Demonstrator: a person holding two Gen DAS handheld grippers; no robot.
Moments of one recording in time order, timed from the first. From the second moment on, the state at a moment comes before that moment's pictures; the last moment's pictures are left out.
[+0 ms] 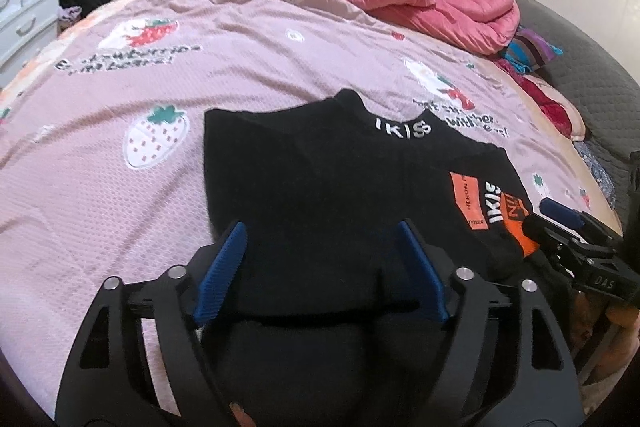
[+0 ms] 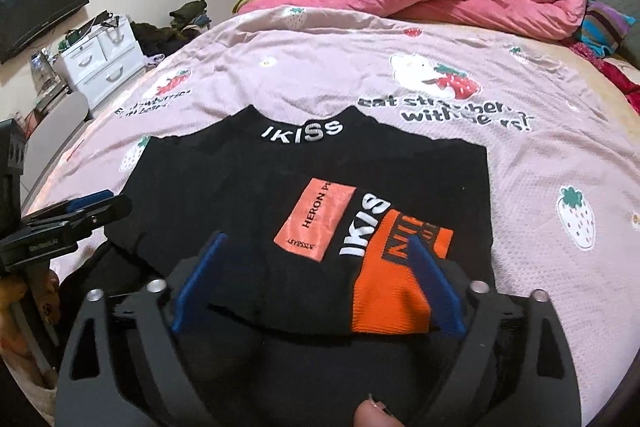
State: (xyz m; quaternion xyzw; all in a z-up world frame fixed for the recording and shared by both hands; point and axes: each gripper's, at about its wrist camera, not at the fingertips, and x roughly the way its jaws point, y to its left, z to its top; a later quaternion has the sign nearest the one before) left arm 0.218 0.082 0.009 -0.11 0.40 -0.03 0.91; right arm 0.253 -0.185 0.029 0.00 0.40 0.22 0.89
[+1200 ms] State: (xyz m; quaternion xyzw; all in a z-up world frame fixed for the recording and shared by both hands) left arm 0.121 0.098 0.035 -0.10 0.35 0.04 0.93; right arm 0.187 -0.230 0.050 0.04 0.35 0.22 0.91
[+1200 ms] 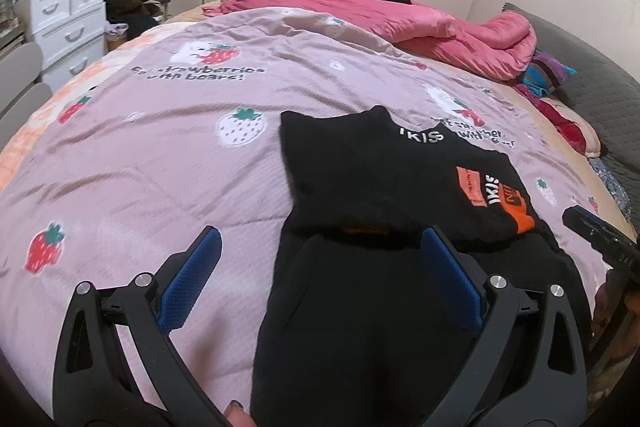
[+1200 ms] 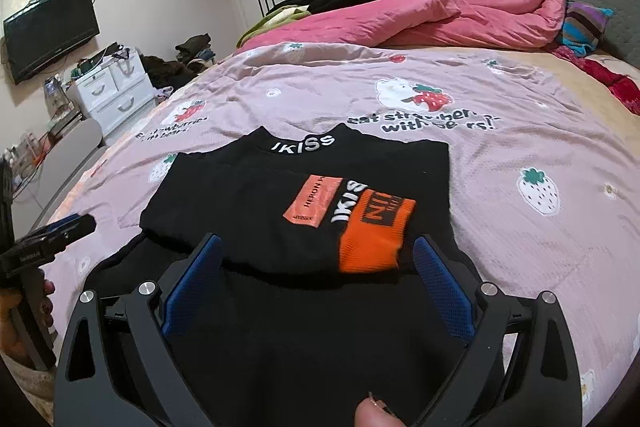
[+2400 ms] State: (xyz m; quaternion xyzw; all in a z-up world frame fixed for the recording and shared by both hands) left arm 0.034 0.097 -0.021 -0.14 0.42 0.01 0.90; right arm 0.130 -0.266 0.030 0.02 0.35 0.19 0.92
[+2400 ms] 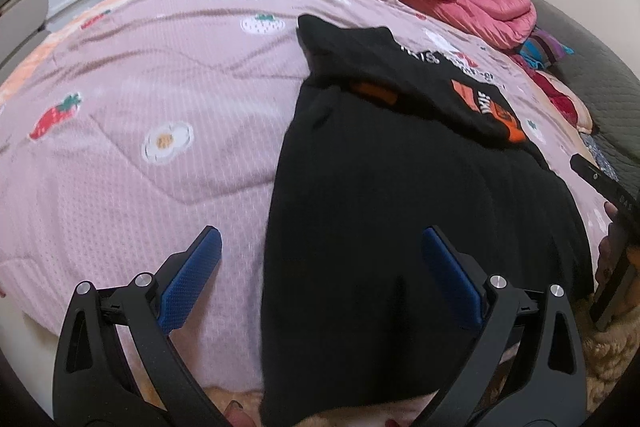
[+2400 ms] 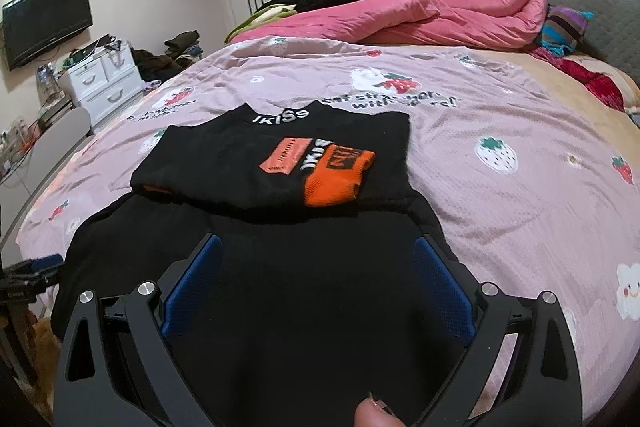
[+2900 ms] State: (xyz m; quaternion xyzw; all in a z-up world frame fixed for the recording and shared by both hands) left arm -0.003 0.085 -0.037 -0.14 0.44 -0.02 0.89; right arm 0.099 -0.307 0.022 0.10 0.38 0.18 0.90
